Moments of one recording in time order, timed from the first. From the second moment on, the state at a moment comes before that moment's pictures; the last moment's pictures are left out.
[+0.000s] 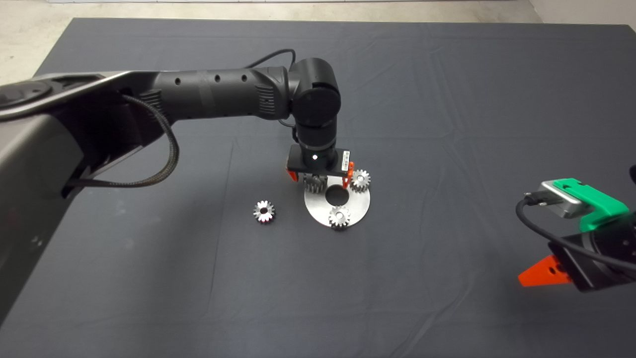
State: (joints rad) left arm -0.38 2.92 -1.46 0.31 1.43 -1.32; right arm 0.62 2.06 -0.38 0.03 -1.48 1.55
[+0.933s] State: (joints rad) left arm -0.38 2.92 -1.46 0.31 1.43 -1.31; right arm 0.62 2.06 -0.38 0.03 -1.48 1.55
